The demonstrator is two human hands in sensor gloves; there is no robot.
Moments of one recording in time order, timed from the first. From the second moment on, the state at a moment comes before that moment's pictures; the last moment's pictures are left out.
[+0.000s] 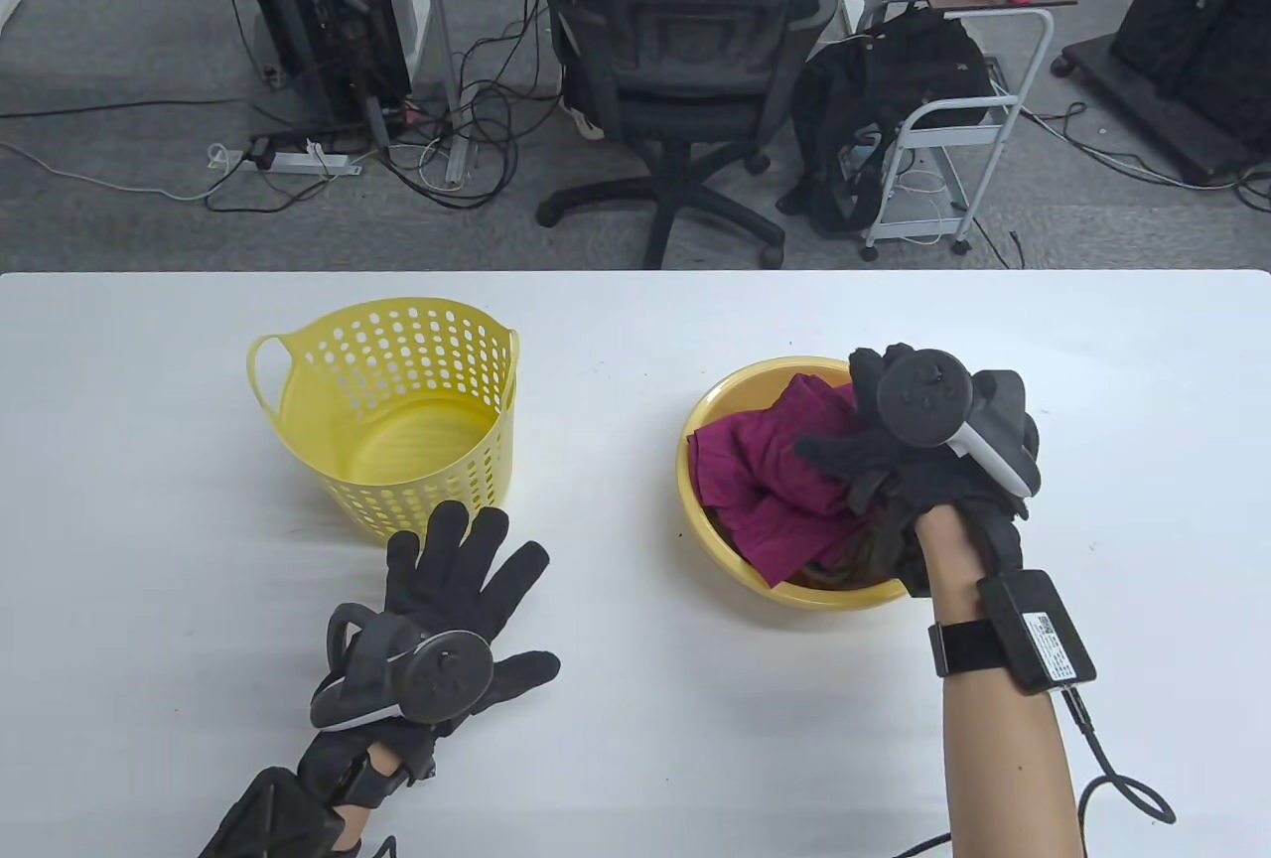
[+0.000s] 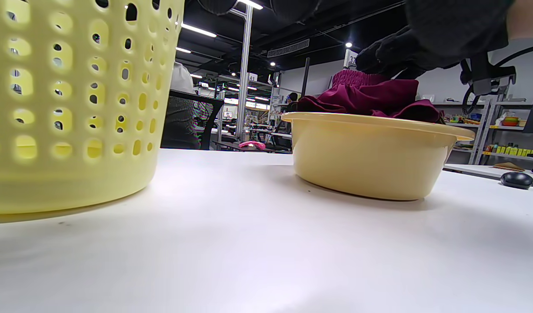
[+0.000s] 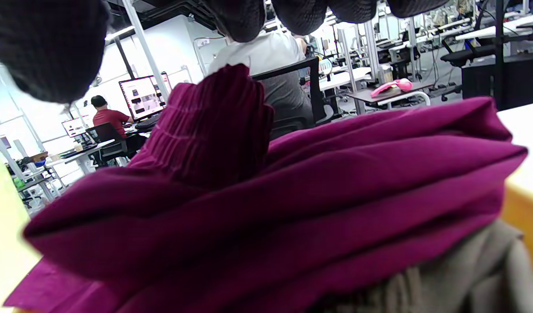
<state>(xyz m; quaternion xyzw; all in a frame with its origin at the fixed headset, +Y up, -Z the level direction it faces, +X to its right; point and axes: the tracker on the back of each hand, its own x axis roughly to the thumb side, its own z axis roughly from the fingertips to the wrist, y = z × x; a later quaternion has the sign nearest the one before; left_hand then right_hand) -0.196 -0.679 -0.257 0.03 -0.28 0.04 0.96 0.206 -0.598 -0.397 0.04 0.00 0.98 0.17</state>
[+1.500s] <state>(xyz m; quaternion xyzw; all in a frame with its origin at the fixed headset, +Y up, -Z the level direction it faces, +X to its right) -0.198 -0.677 -0.257 0.03 -0.28 0.04 0.96 0.158 -0.611 -0.390 0.13 -0.03 0.97 0.19</state>
